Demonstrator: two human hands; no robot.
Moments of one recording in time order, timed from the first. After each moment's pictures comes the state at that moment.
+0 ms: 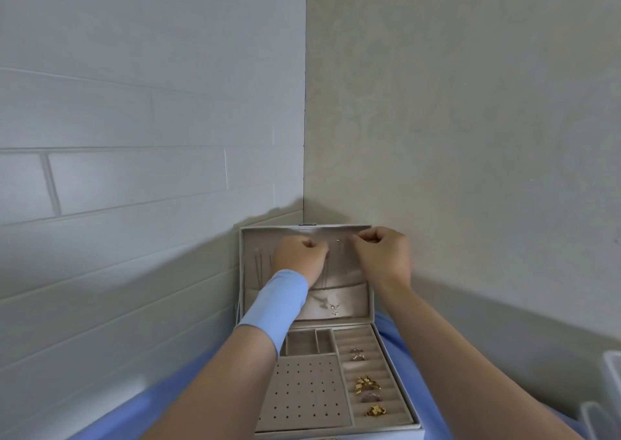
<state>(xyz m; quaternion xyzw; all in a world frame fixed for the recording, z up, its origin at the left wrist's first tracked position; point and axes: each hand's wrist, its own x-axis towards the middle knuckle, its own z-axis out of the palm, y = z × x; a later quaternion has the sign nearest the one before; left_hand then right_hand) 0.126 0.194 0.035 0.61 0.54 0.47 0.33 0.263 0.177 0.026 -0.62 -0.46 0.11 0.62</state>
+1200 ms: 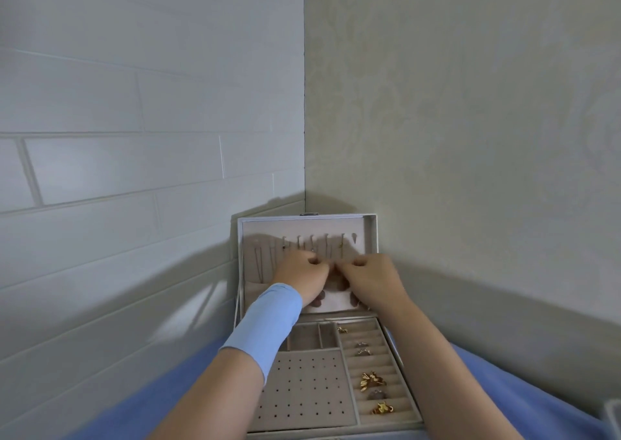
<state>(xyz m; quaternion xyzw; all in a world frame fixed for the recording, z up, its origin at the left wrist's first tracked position) 0.119 0.185 0.010 0.66 0.53 0.37 0.38 0.248 0.159 0.000 -0.66 -0.52 0.25 0.48</state>
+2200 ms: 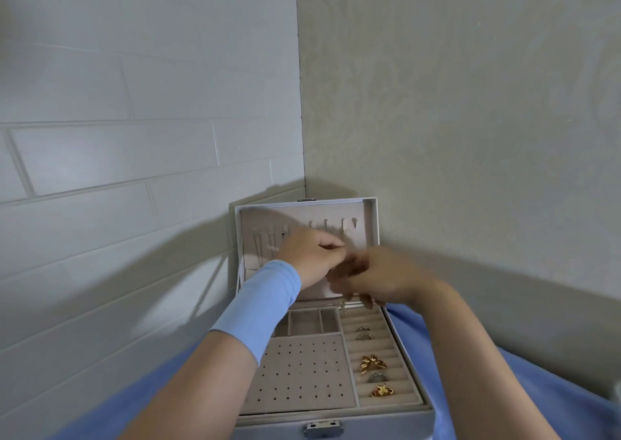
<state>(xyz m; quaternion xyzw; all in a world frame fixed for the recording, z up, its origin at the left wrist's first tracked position) 0.118 0.175 0.026 0.78 0.46 0.32 0.28 0.274 0.136 0.011 -0.58 -0.68 0.33 0.30</state>
